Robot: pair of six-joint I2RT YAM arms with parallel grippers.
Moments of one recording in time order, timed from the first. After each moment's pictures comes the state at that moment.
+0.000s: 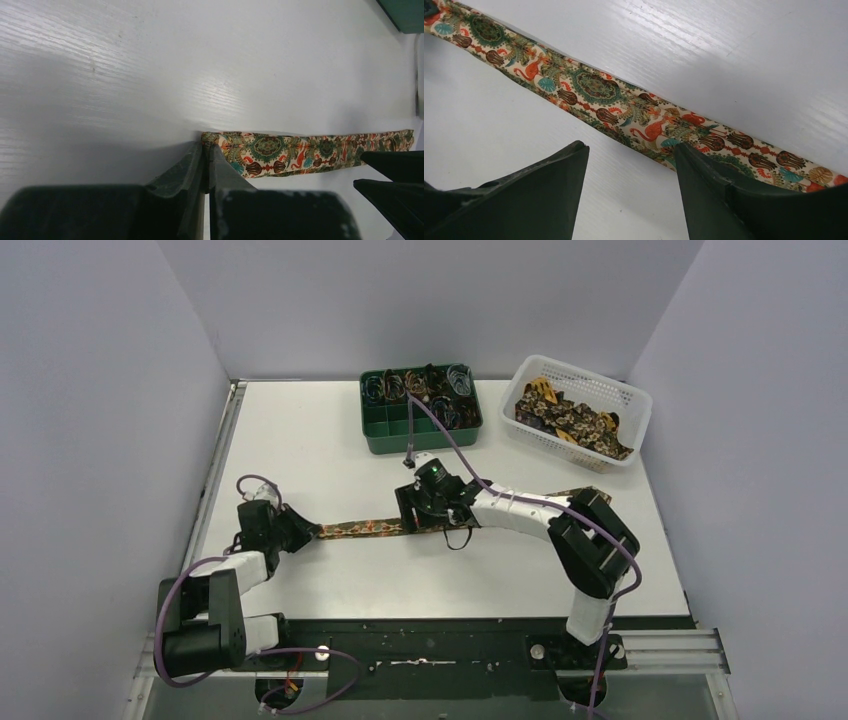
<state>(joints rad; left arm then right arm) 0.13 1.27 0.28 0.26 0.37 -0.60 0.80 1.80 1.12 -0.20 -0.07 0.37</state>
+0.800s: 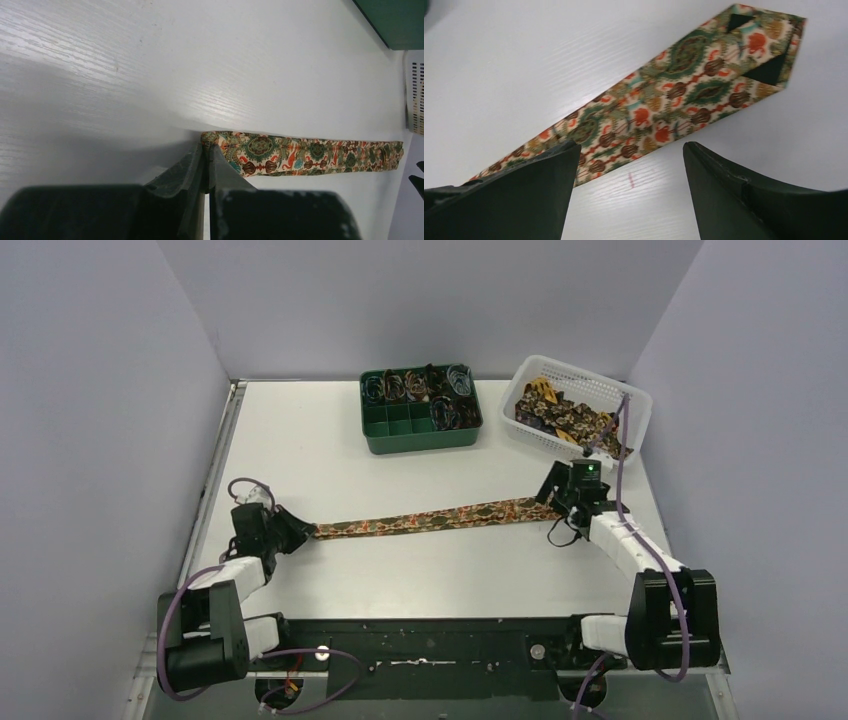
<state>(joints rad) 0.17 1.20 0.26 0.25 0.37 -0.62 0.10 1.27 0.66 -0.20 0.16 0.45</state>
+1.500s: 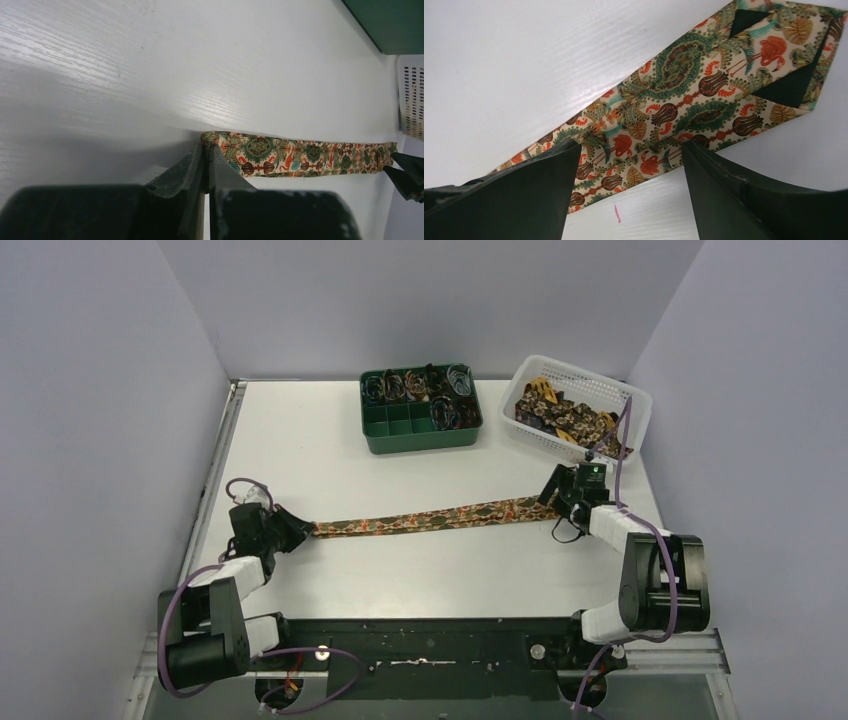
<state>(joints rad) 0.19 1.22 0.25 0.28 0.39 -0.63 -0.05 1.43 0.61 -0.02 0.01 0.43</state>
